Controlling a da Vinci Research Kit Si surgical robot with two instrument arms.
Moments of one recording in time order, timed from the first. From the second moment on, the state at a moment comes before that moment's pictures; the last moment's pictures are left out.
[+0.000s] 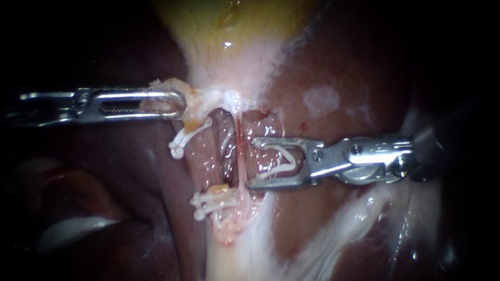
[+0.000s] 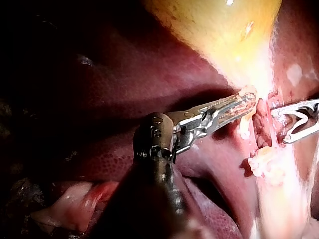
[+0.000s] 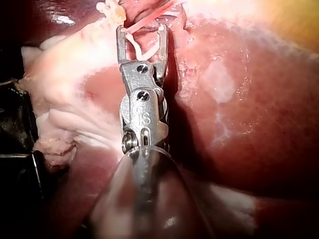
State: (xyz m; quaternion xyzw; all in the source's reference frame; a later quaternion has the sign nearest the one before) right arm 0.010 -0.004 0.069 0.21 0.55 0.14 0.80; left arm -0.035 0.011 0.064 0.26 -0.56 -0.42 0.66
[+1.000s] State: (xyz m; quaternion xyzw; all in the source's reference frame) right arm 0.013 -0.006 0.071 0.33 0.60 0.17 0.71; left arm -0.034 0.011 0.065 0.26 -0.56 -0.42 0.67
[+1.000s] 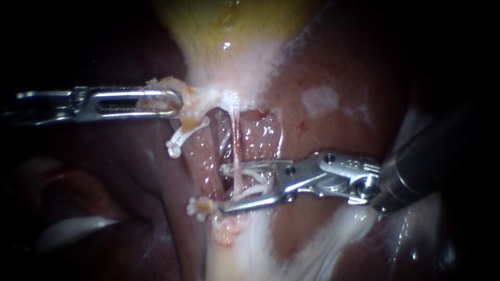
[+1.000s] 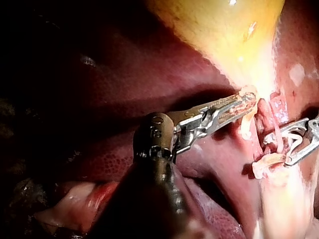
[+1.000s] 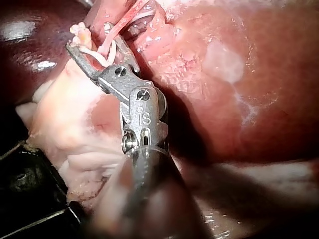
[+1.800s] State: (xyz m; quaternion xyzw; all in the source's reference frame) right arm 0.013 -0.007 0.072 0.38 0.57 0.22 0.69; left arm -0.034 0.011 0.065 0.26 -0.56 -0.42 0.67
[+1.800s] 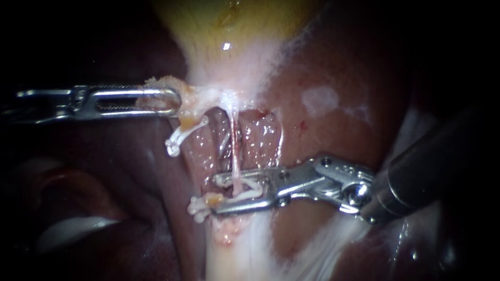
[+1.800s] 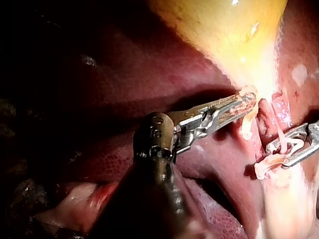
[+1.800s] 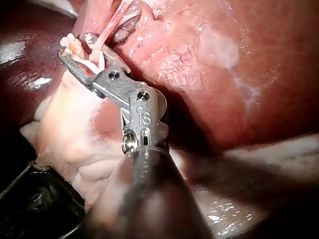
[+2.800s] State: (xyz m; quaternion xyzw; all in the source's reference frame) right arm 0.012 -0.008 0.072 0.38 0.54 0.23 0.71; left arm -0.033 0.011 0.066 0.26 -0.56 -0.42 0.67
